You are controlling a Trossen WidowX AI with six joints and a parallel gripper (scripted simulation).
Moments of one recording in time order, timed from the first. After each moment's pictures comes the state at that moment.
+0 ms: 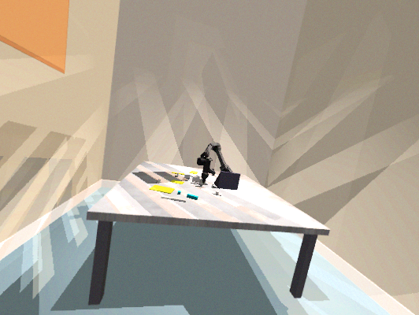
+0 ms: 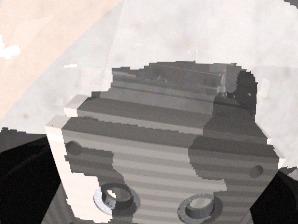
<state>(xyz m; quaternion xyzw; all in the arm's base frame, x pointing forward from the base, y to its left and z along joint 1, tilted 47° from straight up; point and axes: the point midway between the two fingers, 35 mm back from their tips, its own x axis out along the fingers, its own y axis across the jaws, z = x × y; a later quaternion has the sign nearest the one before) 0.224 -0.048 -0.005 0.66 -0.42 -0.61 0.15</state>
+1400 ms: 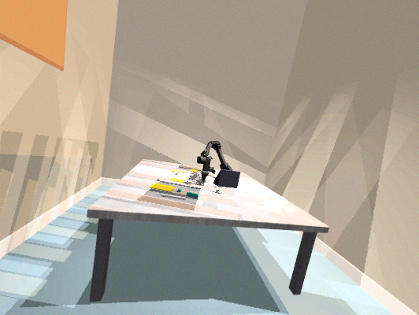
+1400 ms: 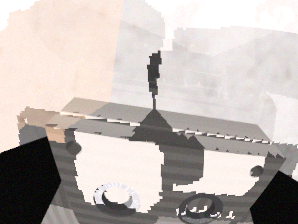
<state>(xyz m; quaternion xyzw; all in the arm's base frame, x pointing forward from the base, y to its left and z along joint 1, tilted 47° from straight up) 0.223 -0.050 -0.007 0.66 -0.42 -0.61 0.15</state>
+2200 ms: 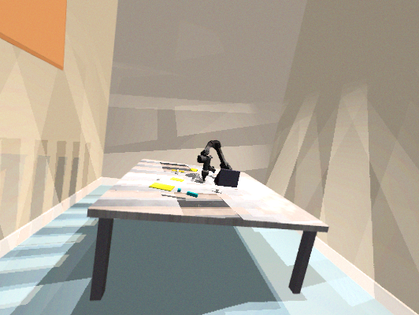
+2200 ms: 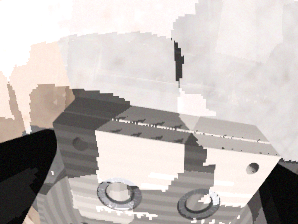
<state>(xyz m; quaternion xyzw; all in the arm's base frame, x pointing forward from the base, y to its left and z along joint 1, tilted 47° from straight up) 0.223 -0.047 -0.005 0.65 -0.42 -0.61 0.15</state>
